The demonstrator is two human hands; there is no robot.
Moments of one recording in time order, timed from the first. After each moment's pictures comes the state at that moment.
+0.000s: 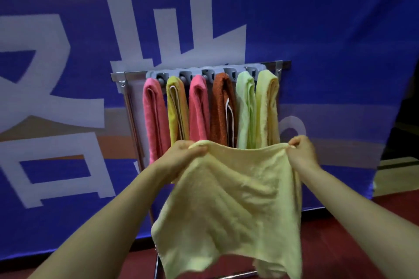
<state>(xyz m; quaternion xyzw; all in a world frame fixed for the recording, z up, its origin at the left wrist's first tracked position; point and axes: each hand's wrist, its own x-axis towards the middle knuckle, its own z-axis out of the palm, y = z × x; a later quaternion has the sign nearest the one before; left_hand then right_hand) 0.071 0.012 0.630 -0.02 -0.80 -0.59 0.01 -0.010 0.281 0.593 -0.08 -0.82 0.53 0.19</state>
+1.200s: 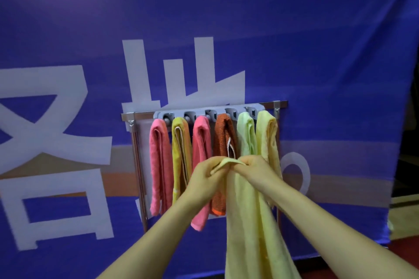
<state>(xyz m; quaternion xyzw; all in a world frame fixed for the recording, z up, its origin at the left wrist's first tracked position) 0.074 0.066 0.664 -0.19 -0.80 -0.52 0.24 0.018 0.198 0.667 0.23 -0.80 0.55 0.09</state>
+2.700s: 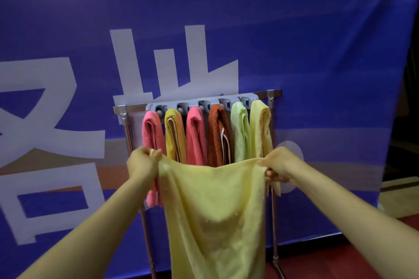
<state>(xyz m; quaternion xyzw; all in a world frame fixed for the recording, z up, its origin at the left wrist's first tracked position) 0.056 -0.028 0.672 0.22 -0.78 -0.47 0.34 0.011 0.262 0.671 0.02 -0.83 0.55 -0.05</state>
